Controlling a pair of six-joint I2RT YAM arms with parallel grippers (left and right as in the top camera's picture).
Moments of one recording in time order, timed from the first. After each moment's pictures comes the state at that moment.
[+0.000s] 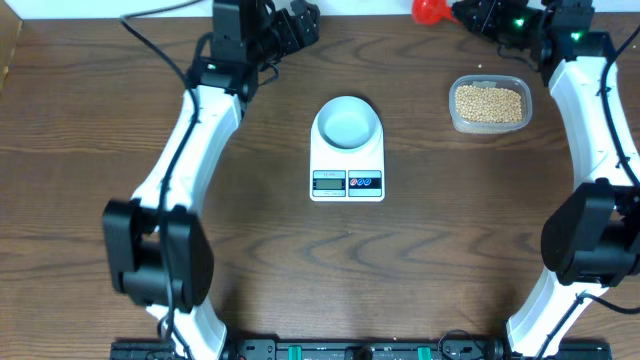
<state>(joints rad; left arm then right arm) -0.19 1.87 1.63 -0.27 0.26 -0.53 -0.05 2.00 1.87 -0.47 -0.68 0.45</state>
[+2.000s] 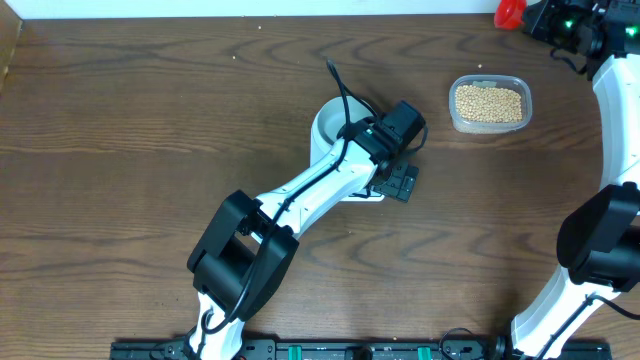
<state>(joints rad) -0.75 2.03 1.55 -0.83 0.01 -0.36 -0.19 2.00 1.93 -0.62 -0.39 0.27</state>
